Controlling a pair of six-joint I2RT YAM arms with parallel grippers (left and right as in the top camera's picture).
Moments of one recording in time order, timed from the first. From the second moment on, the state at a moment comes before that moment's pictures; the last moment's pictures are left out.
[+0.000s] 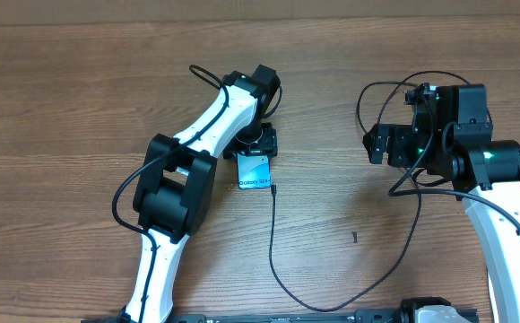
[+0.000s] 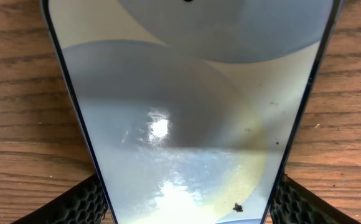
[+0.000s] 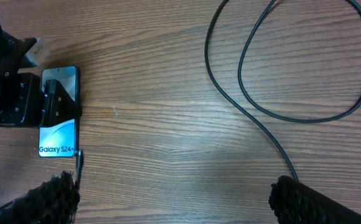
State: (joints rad) left arm -0.47 2.33 1.84 -1.16 0.05 -0.52; right arm 0.05 1.28 1.21 -0.96 -0.17 0.11
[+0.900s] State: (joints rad) left arm -0.44 2.34 1.89 -1.24 0.15 -0.43; right arm 0.05 1.28 1.21 -0.94 -0.34 0.16
